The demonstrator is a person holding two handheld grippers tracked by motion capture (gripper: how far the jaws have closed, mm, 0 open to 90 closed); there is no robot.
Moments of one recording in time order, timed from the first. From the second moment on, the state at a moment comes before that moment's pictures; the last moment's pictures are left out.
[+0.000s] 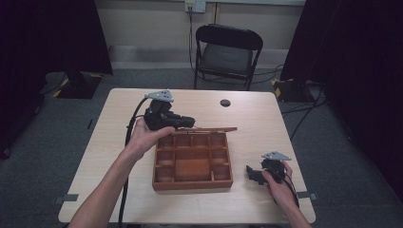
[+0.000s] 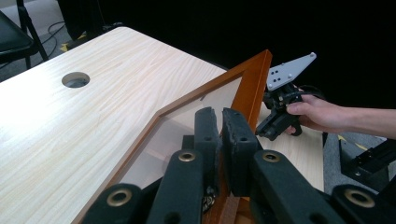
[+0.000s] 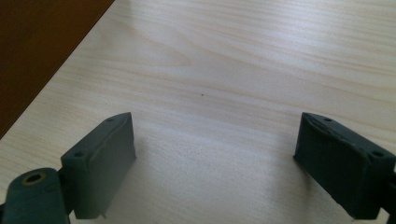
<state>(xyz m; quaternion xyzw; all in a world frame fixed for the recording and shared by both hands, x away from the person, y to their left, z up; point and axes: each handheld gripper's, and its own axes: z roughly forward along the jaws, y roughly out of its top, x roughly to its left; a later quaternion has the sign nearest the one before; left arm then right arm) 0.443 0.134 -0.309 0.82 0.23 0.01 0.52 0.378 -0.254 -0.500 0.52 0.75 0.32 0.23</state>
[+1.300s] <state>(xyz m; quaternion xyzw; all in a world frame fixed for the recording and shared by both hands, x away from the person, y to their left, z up) 0.443 0.133 -0.308 0.82 0.23 0.02 0.52 0.378 -0.254 -0.500 0.52 0.75 0.32 0.23</state>
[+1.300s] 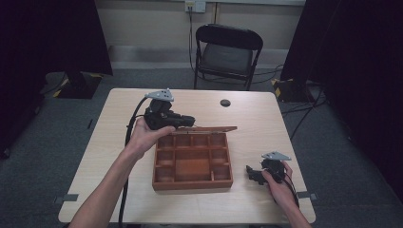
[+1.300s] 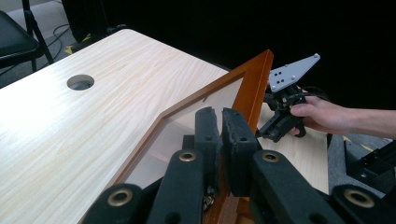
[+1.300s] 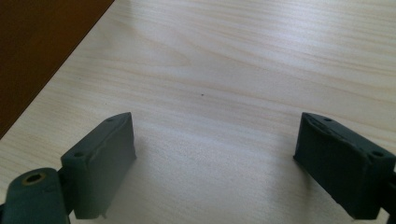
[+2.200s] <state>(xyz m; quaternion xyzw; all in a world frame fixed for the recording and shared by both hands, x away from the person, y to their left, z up) 0.444 0.134 -0.308 0.82 0.23 0.02 0.53 0.378 -0.254 -0.500 0.52 0.75 0.32 0.23</state>
